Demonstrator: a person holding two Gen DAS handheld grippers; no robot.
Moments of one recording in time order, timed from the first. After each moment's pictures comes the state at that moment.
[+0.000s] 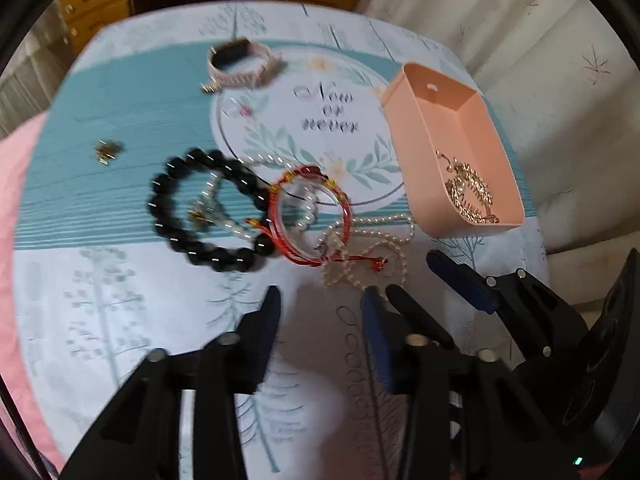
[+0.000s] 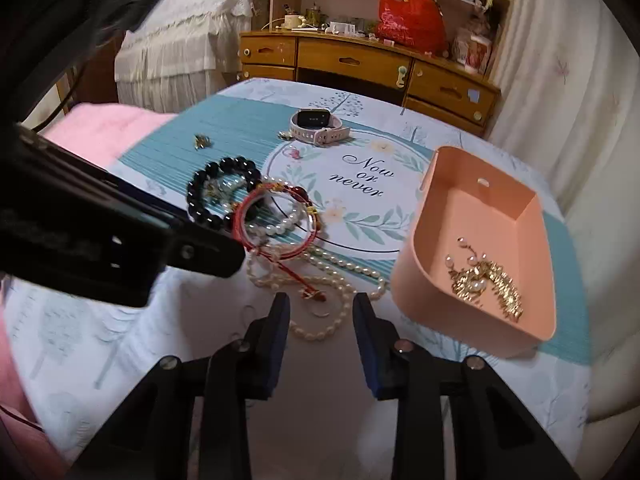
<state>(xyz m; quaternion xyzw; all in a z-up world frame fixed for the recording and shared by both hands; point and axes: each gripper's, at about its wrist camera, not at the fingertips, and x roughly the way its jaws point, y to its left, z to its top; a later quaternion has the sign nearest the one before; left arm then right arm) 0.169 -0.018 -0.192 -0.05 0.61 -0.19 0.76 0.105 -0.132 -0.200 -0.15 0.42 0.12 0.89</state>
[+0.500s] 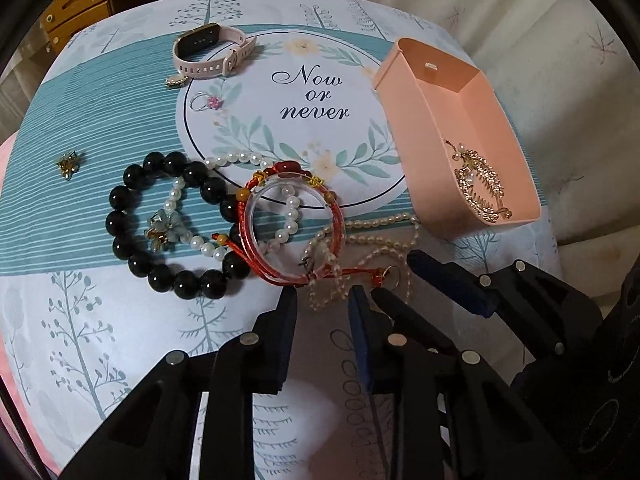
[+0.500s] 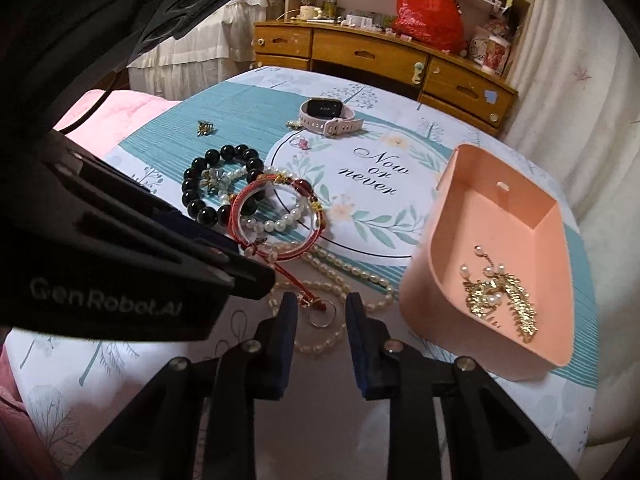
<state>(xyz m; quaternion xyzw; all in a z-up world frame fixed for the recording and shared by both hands) 0.183 -0.041 -0.212 -0.02 0.62 -0.19 0.76 0.120 -0.134 -0.209 -0.15 0.44 0.16 0.87</state>
